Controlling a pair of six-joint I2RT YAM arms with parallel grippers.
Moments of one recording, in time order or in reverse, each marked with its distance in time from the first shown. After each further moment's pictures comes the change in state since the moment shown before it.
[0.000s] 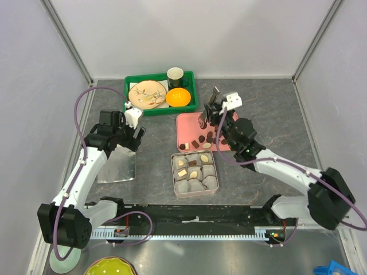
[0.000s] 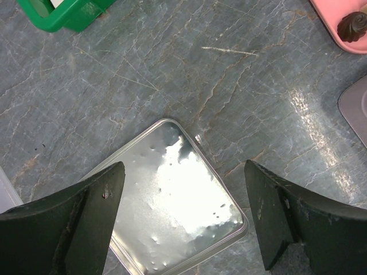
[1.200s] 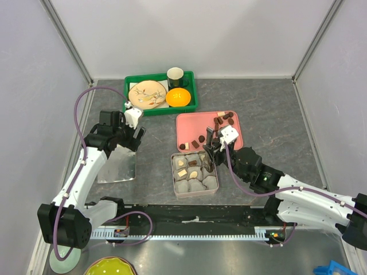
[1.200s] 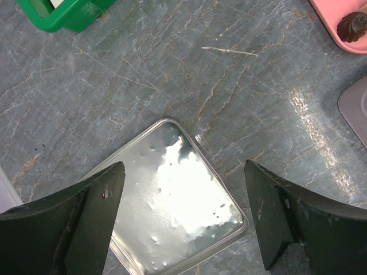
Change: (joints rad) left arm 0.000 -0.001 0.000 0.000 0.001 0.000; right arm 0.287 -0.449 -0.238 -0.514 0.010 0.077
